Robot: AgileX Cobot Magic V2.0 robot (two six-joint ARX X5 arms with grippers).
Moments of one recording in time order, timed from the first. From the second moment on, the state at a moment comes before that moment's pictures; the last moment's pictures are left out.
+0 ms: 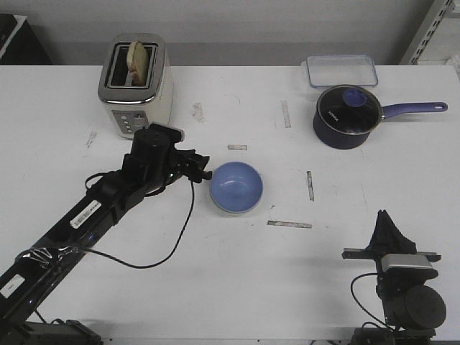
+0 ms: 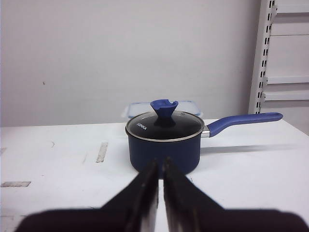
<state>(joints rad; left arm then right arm) -0.49 1.47 1.31 -0.28 0.13 -0.20 0.00 0.17 0.34 -0.12 0.02 0.05</state>
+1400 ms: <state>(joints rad) -0.11 0.41 0.35 0.13 -0.03 -0.09 0.00 0.17 0.34 -0.12 0.02 0.05</state>
